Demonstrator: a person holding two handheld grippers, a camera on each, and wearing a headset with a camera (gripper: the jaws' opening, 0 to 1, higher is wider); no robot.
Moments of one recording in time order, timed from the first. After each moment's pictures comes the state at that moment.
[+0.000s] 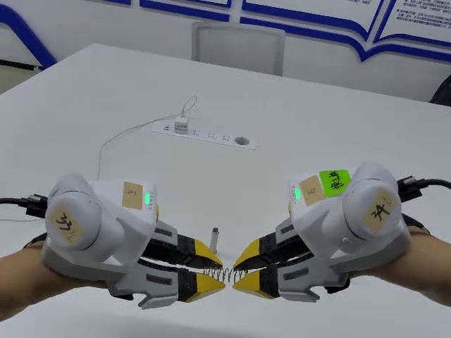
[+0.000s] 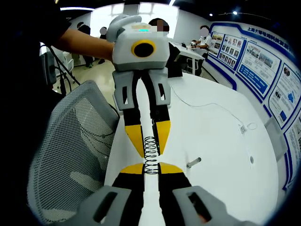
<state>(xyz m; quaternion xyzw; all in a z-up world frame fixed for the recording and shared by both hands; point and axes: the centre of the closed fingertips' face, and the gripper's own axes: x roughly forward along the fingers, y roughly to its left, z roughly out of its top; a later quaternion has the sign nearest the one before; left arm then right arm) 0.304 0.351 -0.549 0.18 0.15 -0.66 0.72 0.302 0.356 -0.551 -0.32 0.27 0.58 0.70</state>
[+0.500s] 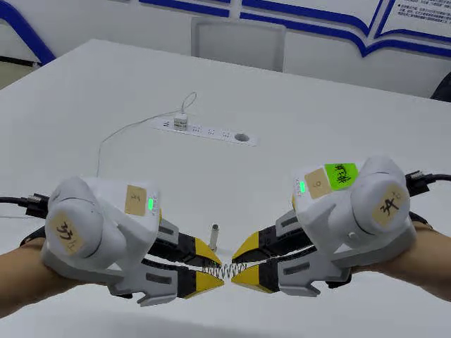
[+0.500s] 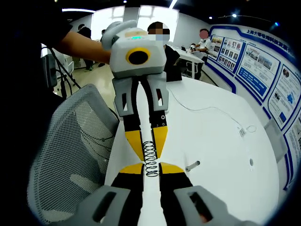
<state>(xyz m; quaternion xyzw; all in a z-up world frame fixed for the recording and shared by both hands) 0.305 0.352 -0.552 0.23 0.13 -0.66 0.71 0.303 0.359 -0.545 -0.30 0.25 0.58 0.71</state>
